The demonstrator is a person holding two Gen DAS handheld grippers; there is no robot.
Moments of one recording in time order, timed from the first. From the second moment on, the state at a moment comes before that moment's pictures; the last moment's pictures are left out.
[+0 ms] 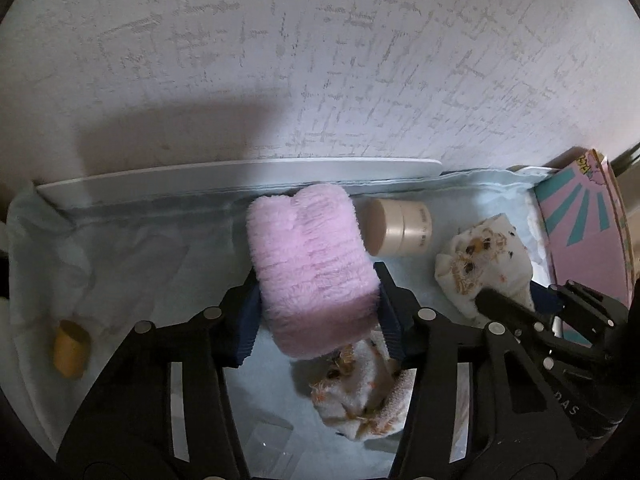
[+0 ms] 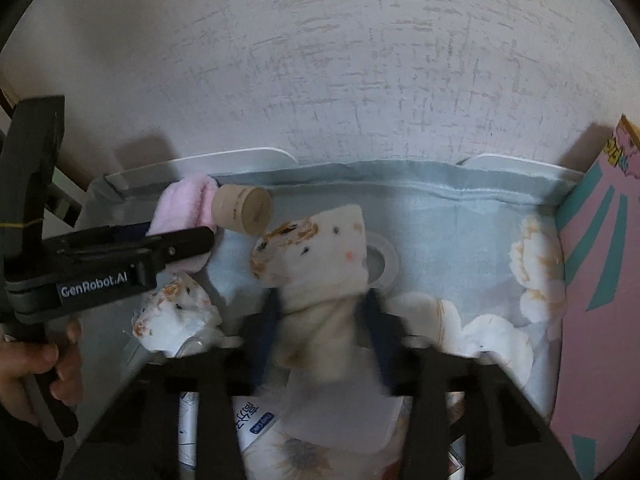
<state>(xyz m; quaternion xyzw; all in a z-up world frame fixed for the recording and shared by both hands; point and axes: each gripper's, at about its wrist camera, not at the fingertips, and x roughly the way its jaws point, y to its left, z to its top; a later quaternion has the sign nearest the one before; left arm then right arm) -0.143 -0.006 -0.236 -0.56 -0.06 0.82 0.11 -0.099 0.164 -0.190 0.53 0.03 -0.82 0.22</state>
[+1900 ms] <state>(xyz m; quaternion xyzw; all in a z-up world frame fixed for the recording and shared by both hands) -0.067 0.320 -0.084 -0.49 0.03 0.84 0.24 -0.027 0.457 -0.035 0.47 0.03 -0.86 0.16</state>
